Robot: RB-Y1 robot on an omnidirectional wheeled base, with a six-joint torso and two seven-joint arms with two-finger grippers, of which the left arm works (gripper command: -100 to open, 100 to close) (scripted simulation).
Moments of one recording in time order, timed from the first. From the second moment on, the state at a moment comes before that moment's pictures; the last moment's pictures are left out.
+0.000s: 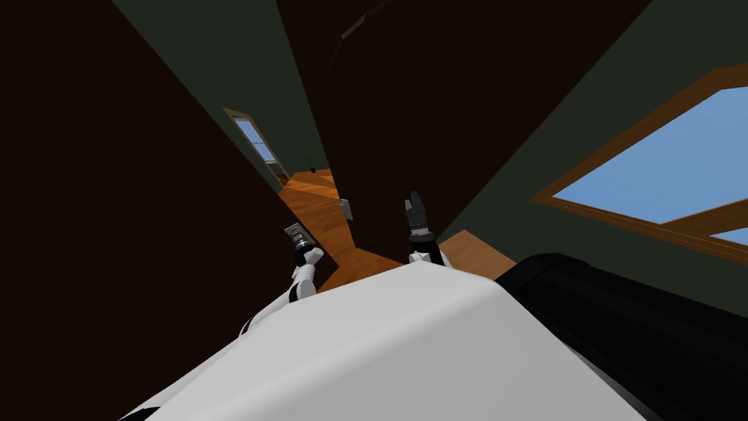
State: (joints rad) arm -0.49 0.06 0.60 -0.63 0.28 -0.61 -0.42
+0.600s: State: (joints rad) arm -0.54 0.09 0.72 -0.57 0.32 -0.67 -0.50
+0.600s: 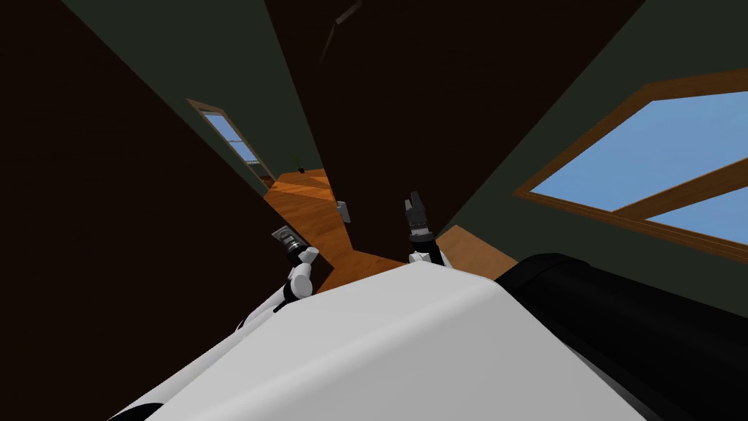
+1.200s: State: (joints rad) arm -0.52 0.07 0.75 -0.64 0.33 -0.66 -0.52
